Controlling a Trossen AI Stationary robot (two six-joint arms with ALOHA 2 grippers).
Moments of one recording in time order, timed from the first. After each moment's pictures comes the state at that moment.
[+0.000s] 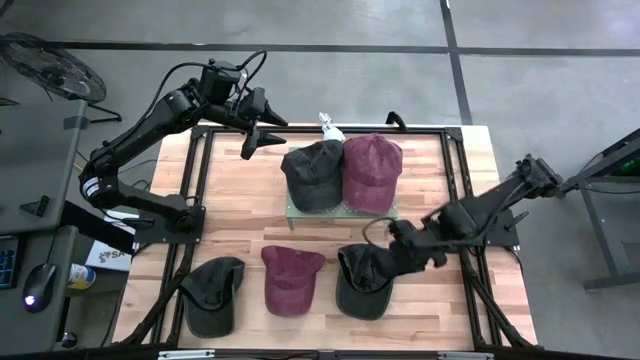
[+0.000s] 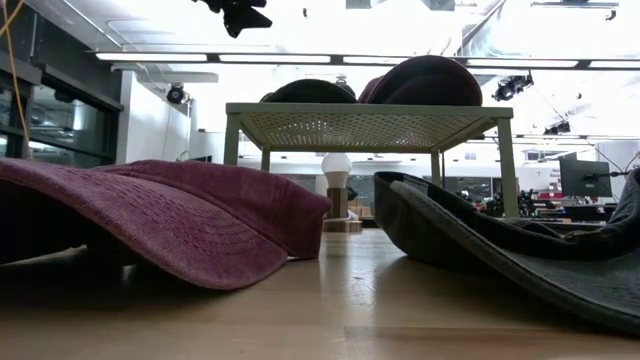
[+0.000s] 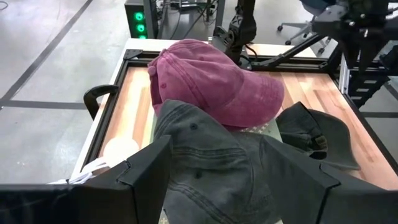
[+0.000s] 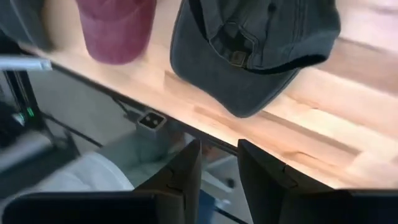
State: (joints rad) left arm 0.65 1.26 1.48 -0.74 0.60 0.31; right arm 0.48 1.44 1.43 -1.06 -0.11 1.83
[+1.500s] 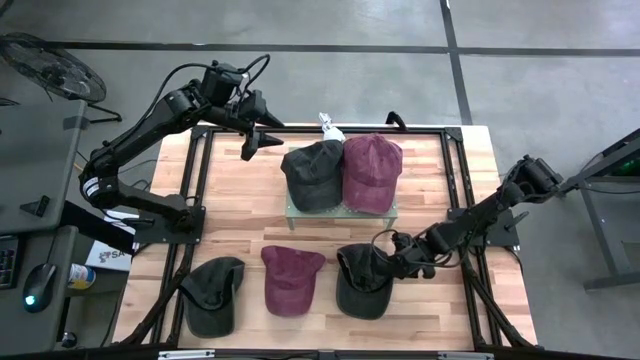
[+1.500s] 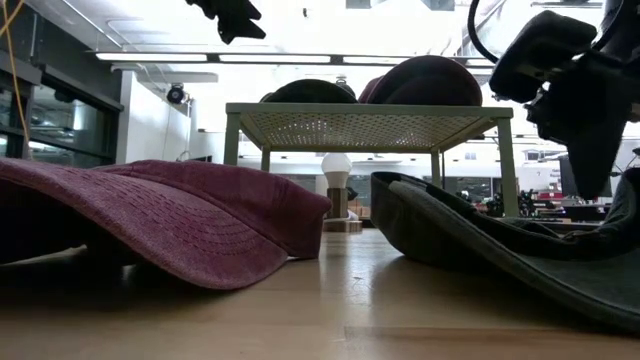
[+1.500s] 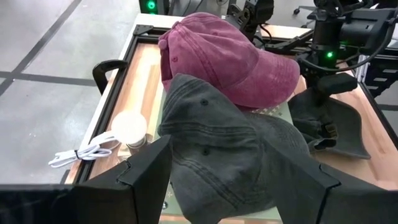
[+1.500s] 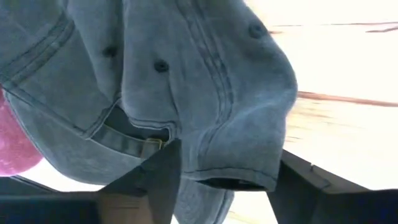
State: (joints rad) left arm 0.65 1.27 1.48 -0.81 0.53 0.31; right arm 0.51 1.44 0.72 -0.37 -0.01 2.09
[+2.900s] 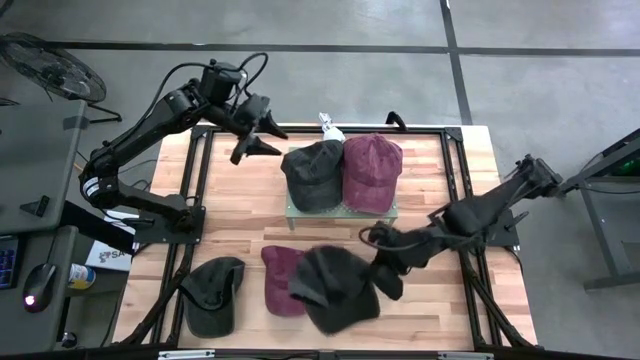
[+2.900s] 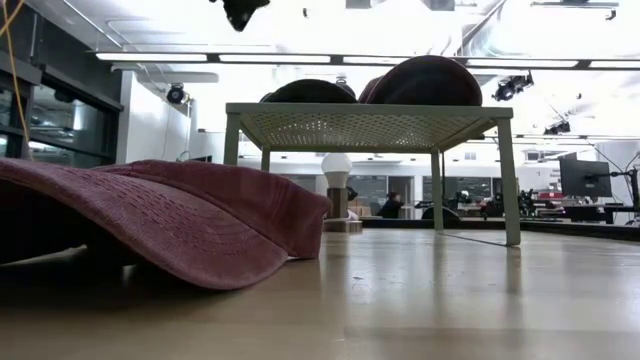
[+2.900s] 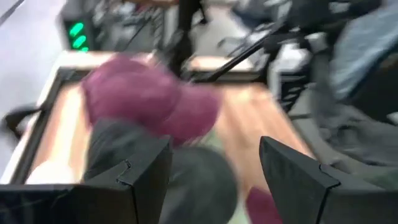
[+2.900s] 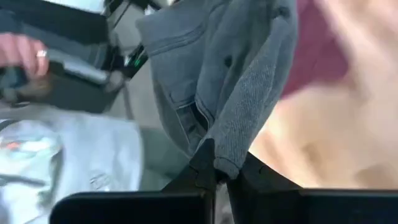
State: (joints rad) left arm 0.65 1.27 1.48 -0.76 0.85 0.31; right arm 0.50 1.44 1.47 -0.67 0.07 1.11
